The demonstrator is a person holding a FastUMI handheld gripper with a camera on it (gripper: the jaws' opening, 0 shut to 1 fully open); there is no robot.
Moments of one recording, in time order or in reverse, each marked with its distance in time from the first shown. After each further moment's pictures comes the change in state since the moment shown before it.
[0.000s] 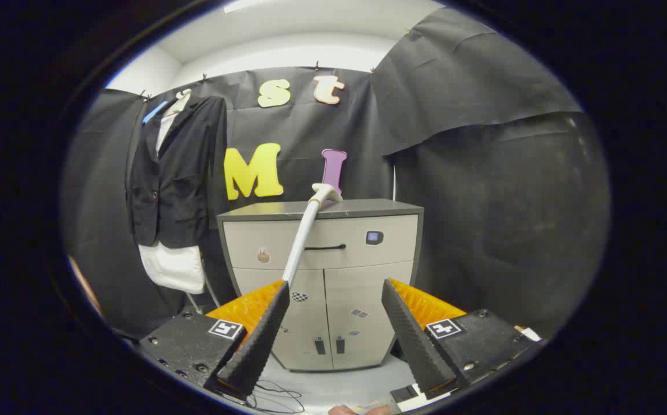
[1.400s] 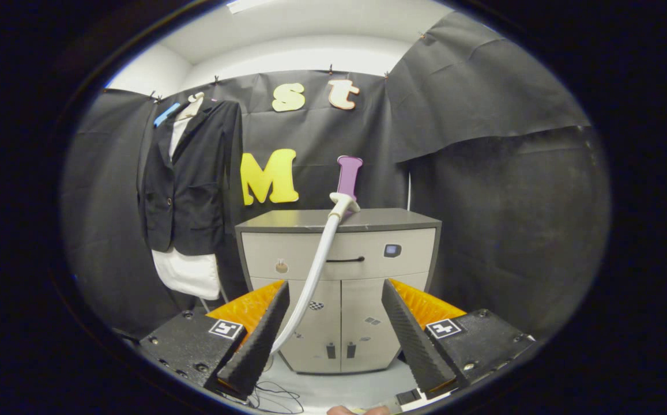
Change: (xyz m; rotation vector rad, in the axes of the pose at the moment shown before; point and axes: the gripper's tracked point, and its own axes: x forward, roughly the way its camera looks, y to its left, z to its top) arm 0.004 0.026 0.029 -0.023 -0.019 0.044
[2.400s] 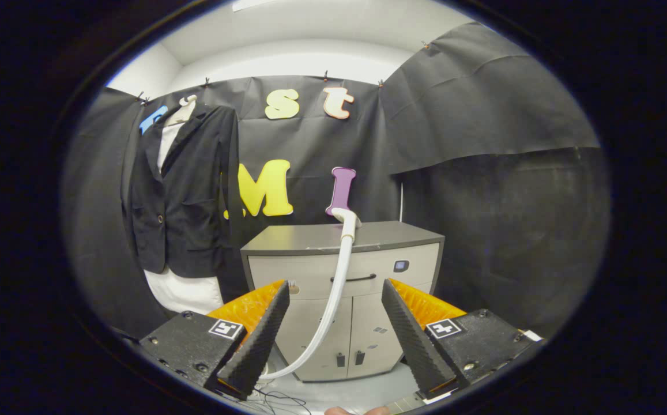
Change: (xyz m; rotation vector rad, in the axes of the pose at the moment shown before) arm 0.010 0.065 0.042 0.021 -0.040 -0.122
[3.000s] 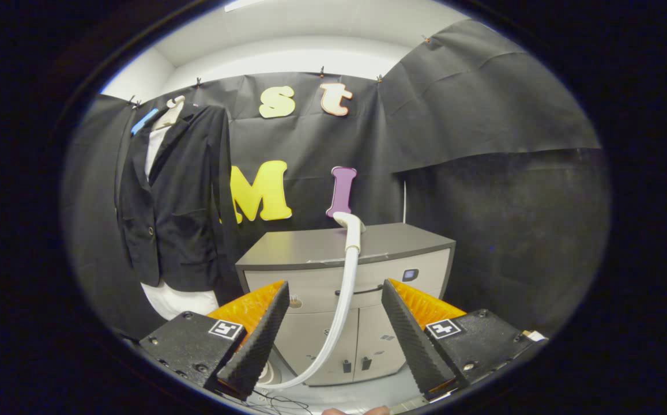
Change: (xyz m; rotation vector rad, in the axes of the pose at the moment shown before) arm 0.064 0.011 0.023 0.032 0.037 0.040
